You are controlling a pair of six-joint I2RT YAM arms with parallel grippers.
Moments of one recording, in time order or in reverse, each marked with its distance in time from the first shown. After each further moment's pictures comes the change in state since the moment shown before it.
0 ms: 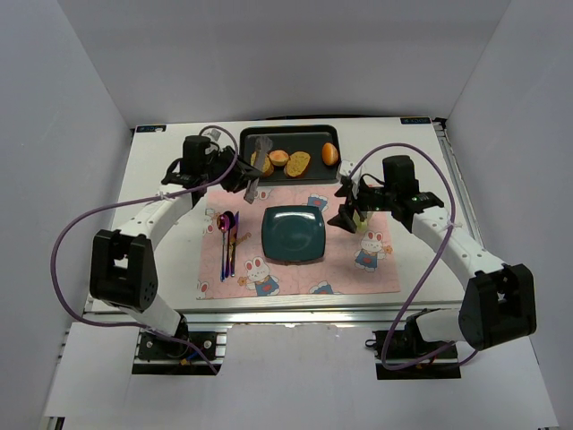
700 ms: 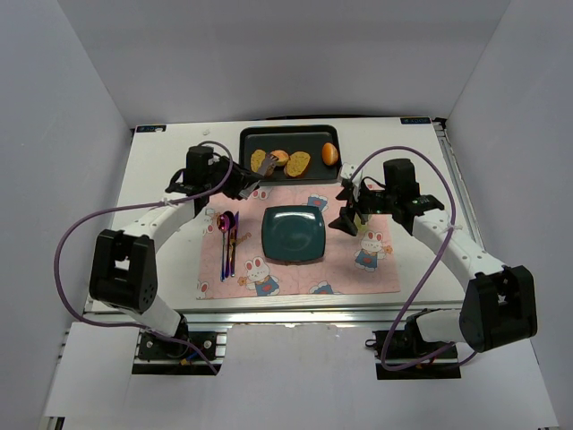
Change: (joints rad) left arm -0.019 -0.008 -0.111 0.086 -0.080 -0.306; right arm -0.006 -0.012 -0.032 0.005 0.000 0.003
